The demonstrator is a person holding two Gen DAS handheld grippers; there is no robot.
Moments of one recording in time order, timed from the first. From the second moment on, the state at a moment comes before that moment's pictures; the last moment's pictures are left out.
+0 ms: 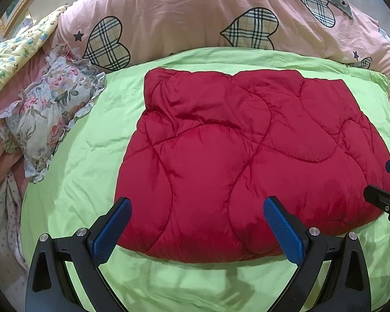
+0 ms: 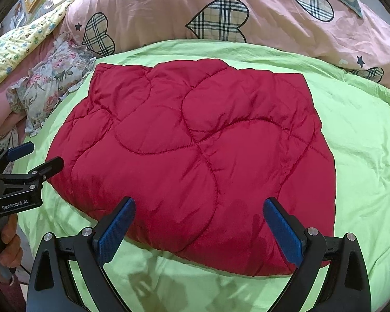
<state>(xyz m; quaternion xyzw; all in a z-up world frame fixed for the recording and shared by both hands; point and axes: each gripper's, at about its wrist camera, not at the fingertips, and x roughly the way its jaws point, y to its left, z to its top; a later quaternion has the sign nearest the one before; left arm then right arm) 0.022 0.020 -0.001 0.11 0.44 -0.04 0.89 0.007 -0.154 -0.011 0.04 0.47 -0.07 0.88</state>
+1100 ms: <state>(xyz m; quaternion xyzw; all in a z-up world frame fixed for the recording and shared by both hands) 0.020 0.015 0.004 0.11 0.43 -0.04 0.90 0.009 -0.155 -0.004 0.04 0.46 -0.07 0.88</state>
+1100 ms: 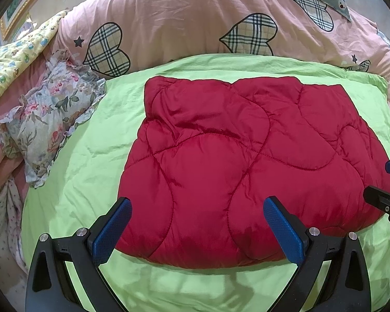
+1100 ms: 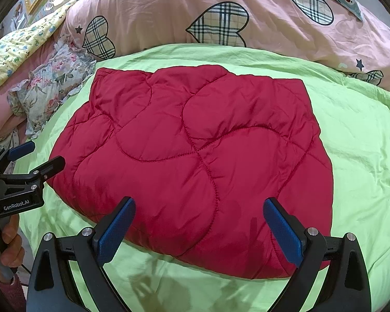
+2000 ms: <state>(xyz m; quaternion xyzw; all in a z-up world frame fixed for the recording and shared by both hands) 0.017 0.014 0.007 0.10 0.42 -0.04 0.90 0.005 -0.160 0.000 0.05 0.46 -0.08 0.88</state>
